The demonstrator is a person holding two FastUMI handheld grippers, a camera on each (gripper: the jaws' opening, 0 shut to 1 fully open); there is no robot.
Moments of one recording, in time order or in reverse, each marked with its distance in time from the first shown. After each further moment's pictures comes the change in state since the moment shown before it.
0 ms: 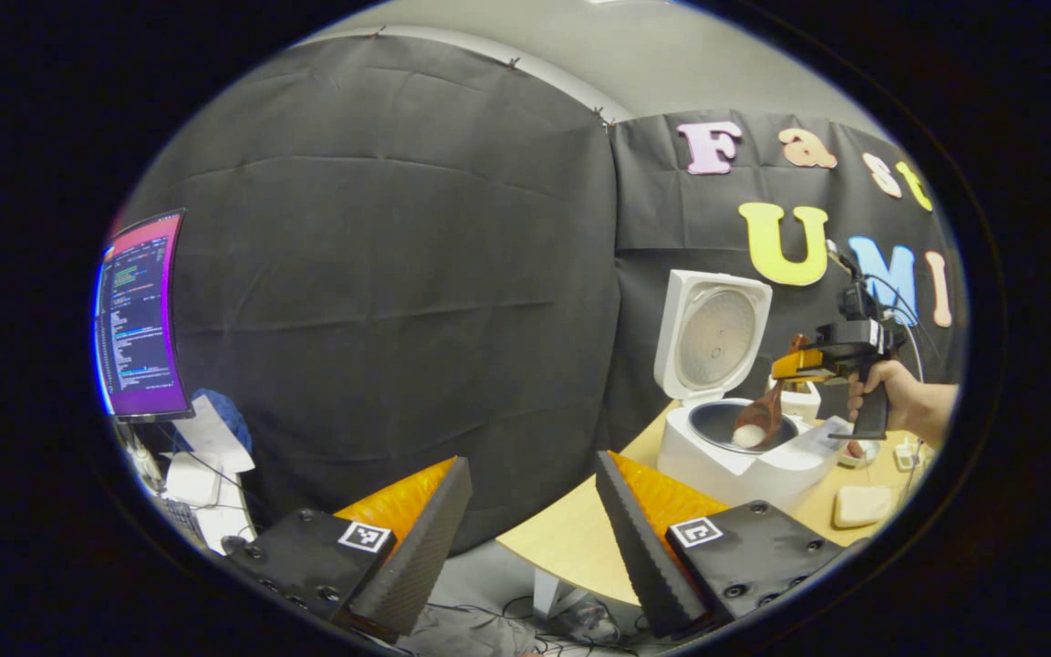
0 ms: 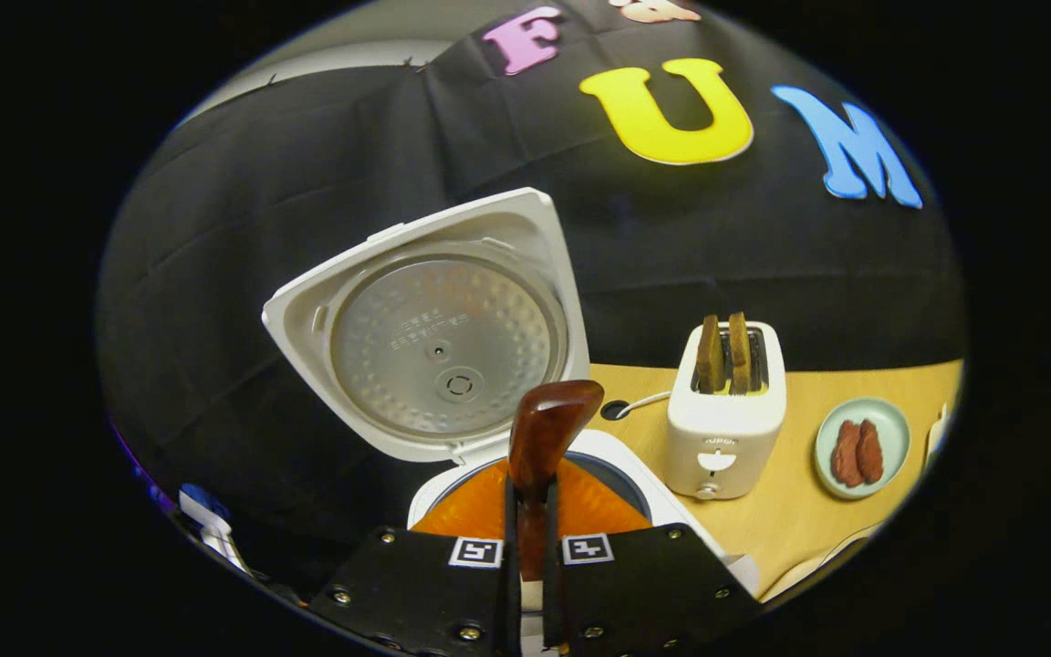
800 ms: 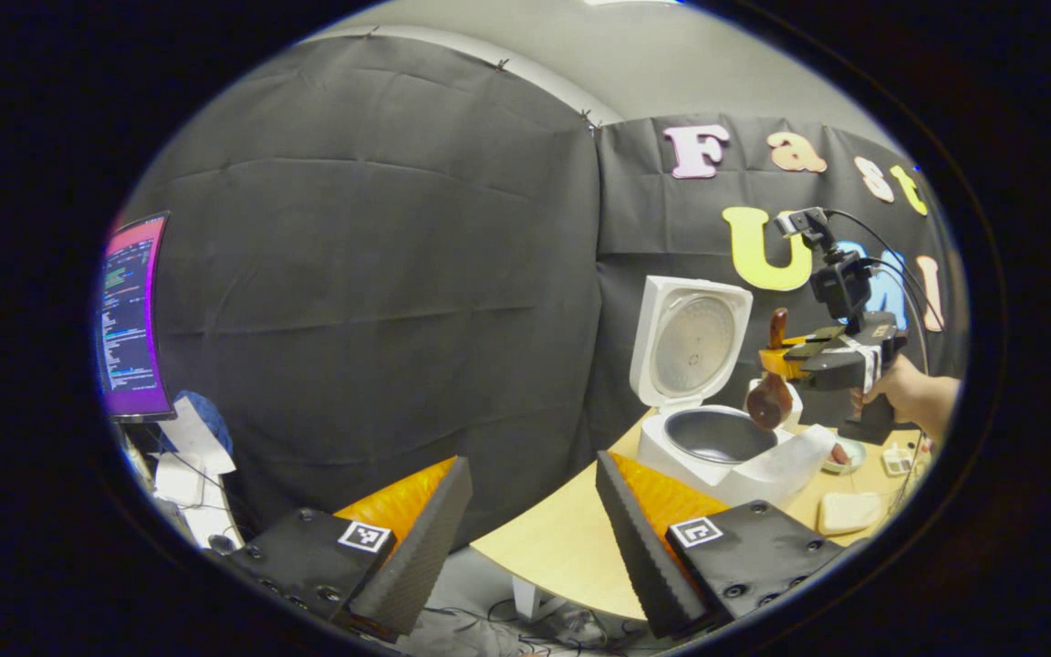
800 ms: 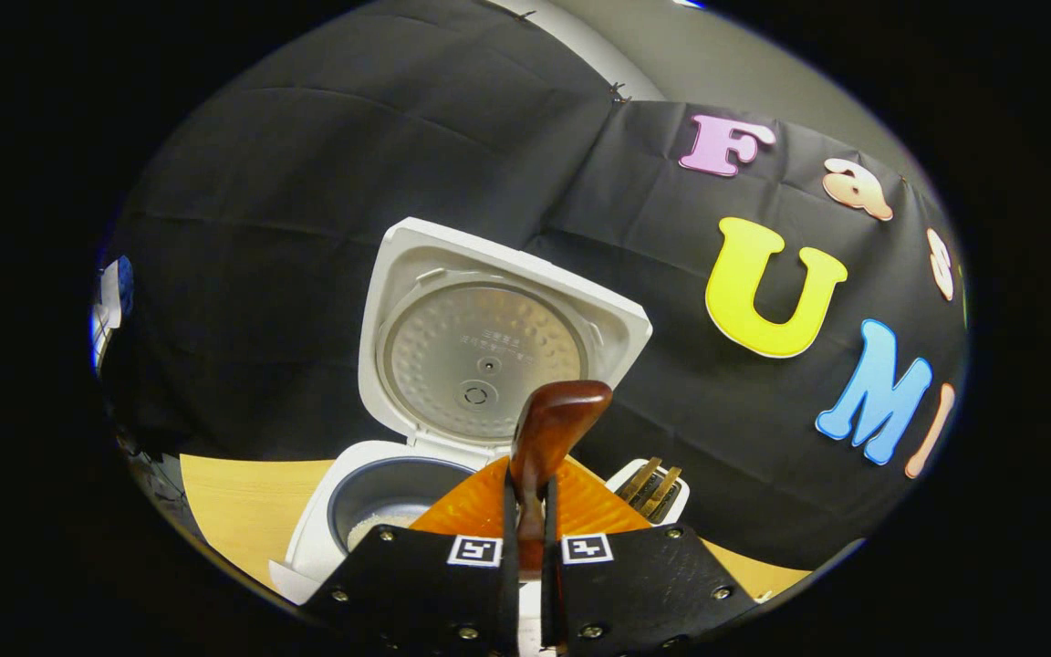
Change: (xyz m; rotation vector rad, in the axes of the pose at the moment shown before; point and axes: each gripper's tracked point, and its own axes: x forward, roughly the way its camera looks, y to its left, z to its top) left arm 0.003 -0.026 0.013 0.000 -0.017 -0.056; right arm -0.036 0.011 0.030 -0.560 -0.121 -0.111
